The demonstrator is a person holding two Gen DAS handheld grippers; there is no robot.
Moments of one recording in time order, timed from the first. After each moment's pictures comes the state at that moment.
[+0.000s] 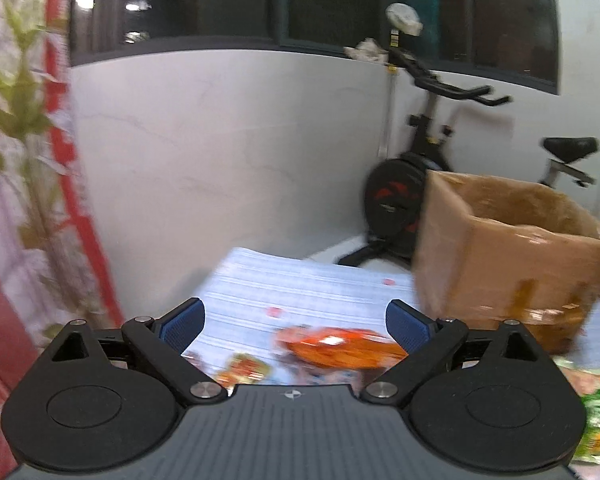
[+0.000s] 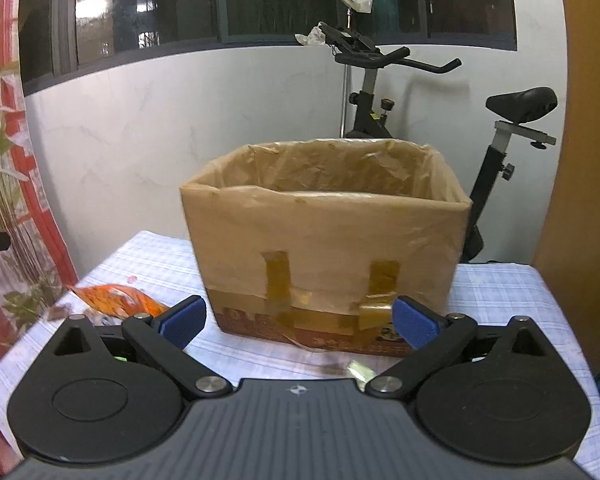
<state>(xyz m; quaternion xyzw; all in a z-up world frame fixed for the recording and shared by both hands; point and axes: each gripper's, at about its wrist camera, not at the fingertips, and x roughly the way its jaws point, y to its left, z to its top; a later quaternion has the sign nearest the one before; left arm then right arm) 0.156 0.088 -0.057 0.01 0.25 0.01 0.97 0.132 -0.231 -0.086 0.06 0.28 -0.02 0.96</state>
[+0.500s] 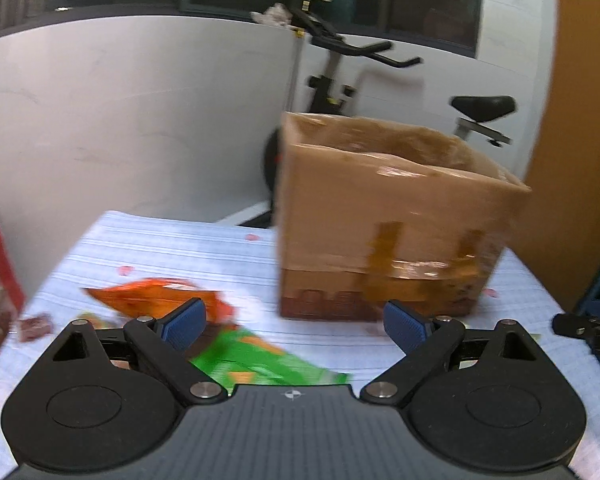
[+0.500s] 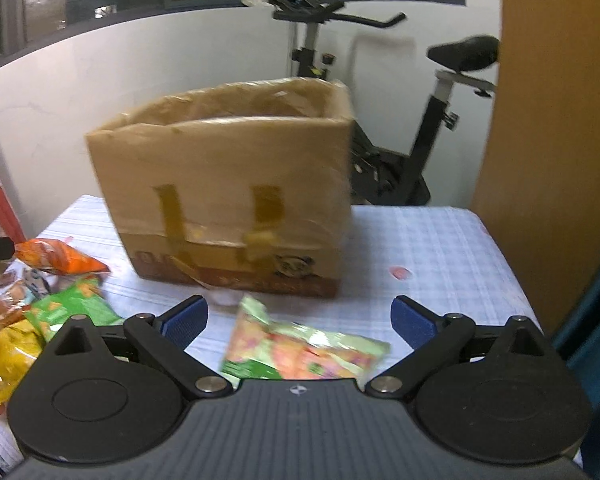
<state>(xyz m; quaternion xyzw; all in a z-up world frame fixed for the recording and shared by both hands) 0.159 -0.021 -0.106 -0.01 0.28 -0.12 0.95 0.100 -0.306 -0.125 0.08 0.34 -0.08 0.93</state>
